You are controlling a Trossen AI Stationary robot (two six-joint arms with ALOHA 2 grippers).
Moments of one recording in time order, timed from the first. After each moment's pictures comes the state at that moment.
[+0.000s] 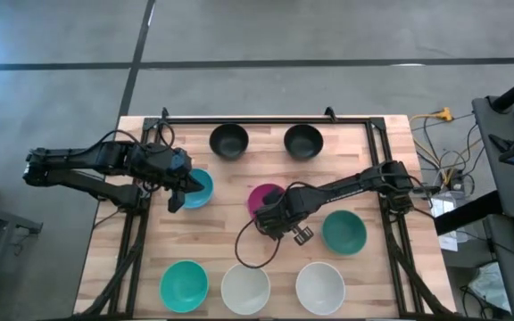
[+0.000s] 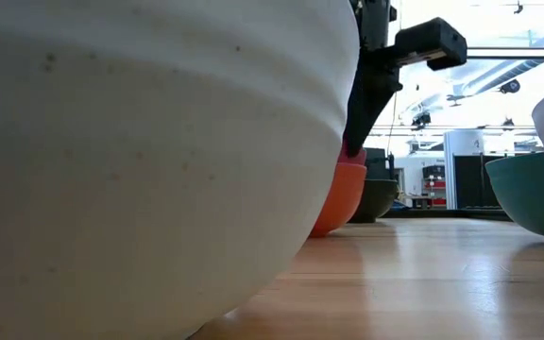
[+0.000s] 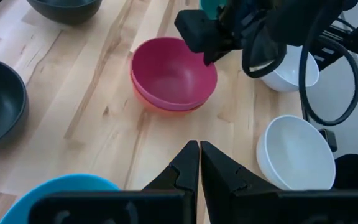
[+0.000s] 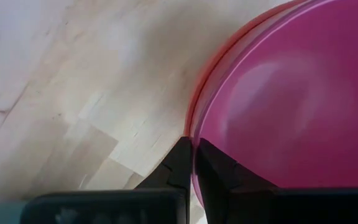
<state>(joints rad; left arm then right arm) -0.04 0.90 1.08 -0.85 0.02 -0.36 0.23 2.02 1.68 -1.15 0.08 -0.46</state>
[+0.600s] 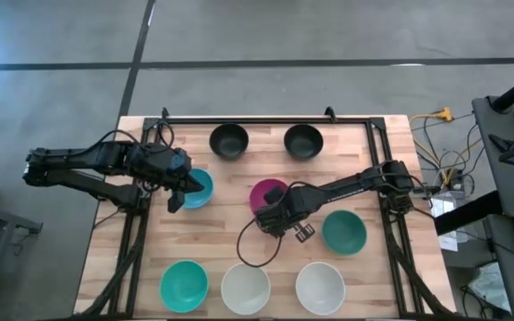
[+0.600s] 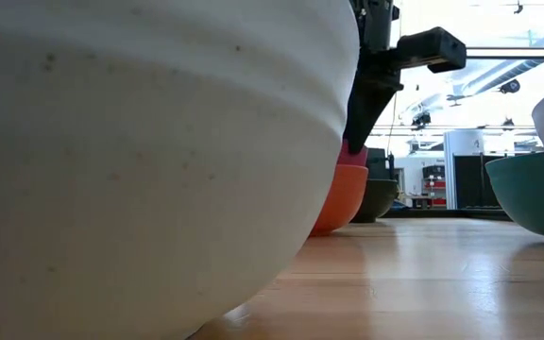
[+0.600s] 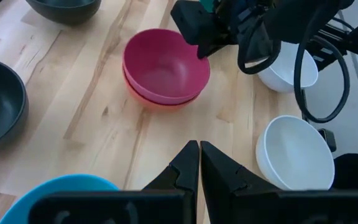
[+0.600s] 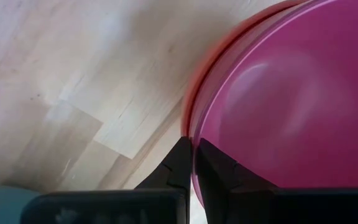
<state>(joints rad) -0.04 0.90 1.08 -0.85 0.02 -0.36 0.23 2.01 1.68 -1.18 0.16 -0.46</state>
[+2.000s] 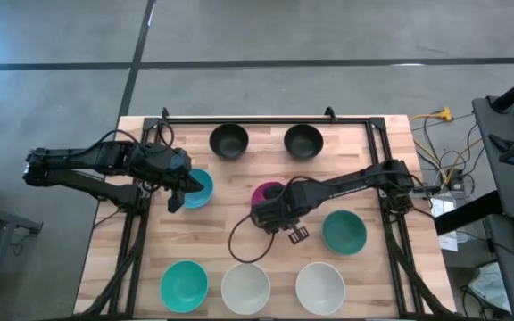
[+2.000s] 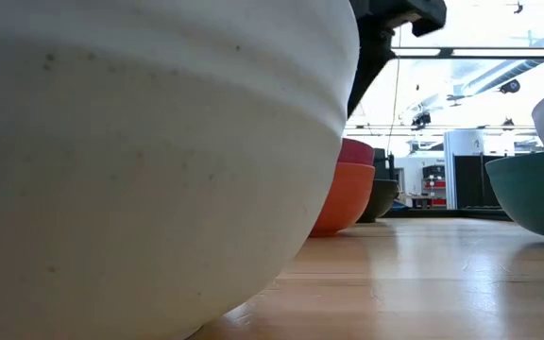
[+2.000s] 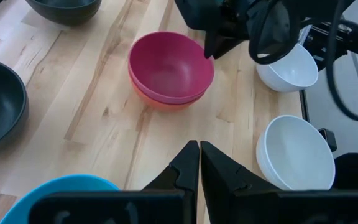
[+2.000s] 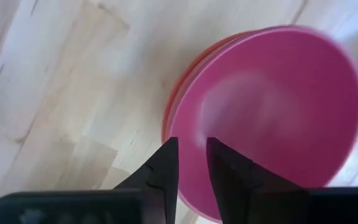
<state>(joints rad) -0.04 0.90 1.08 -0.85 0.02 -0.36 0.22 2.00 1.78 -1.20 0.10 -0.31</state>
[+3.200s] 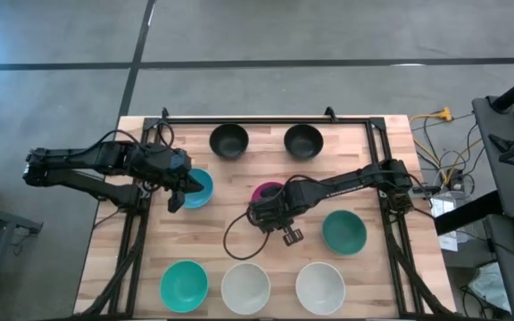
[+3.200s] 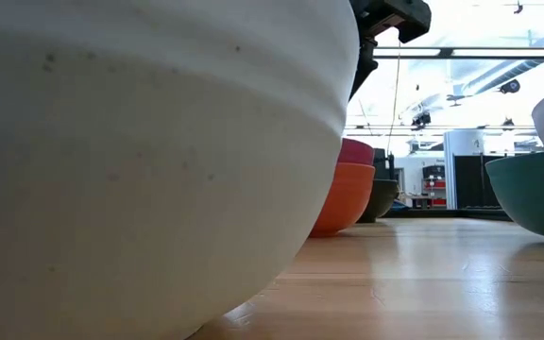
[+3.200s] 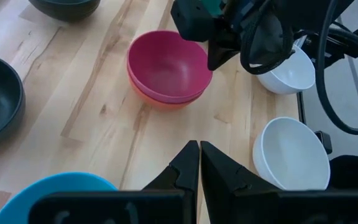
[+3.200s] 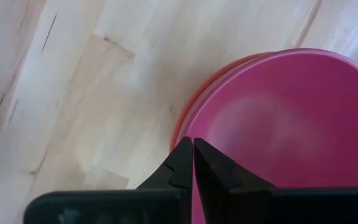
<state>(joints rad) -0.04 0.90 1.08 -0.85 0.03 -0.39 0.20 2.01 1.75 -1.11 0.02 -0.27</state>
